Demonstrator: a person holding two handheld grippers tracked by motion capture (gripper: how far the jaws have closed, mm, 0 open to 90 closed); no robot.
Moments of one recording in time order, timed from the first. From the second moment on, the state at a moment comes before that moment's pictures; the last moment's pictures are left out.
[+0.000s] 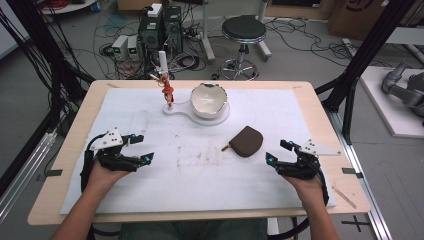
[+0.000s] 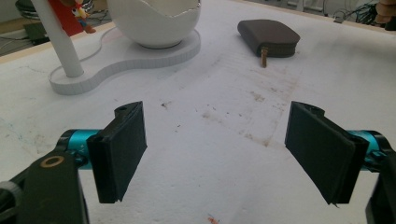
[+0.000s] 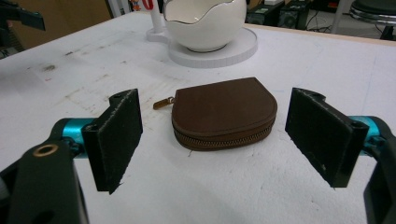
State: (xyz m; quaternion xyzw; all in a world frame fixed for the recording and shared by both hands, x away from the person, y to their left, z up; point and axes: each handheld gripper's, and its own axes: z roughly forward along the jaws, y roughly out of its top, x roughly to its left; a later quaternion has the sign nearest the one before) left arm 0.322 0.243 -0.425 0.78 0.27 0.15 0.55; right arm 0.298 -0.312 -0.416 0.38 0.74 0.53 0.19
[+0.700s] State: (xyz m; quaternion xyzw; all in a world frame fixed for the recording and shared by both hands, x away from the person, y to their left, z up) left arm 0.337 0.171 -0.425 0.79 0.24 0.12 0.56; right arm 0.283 -0.321 -0.421 0.37 0.75 0.52 0.19
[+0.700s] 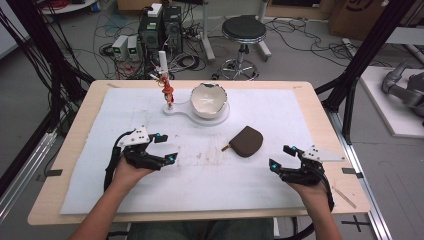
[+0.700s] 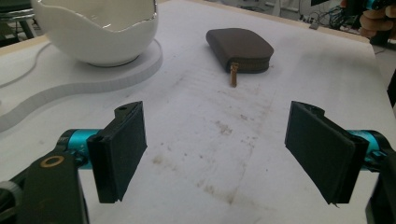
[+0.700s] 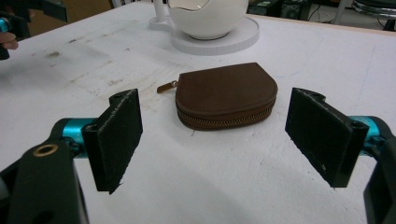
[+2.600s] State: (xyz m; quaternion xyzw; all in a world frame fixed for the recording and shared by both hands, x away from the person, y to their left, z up) left arm 0.407 0.000 -0.456 0.88 0.18 0.06 0.43; right arm 0.279 -0.336 -0.425 0.38 0.74 0.51 0.19
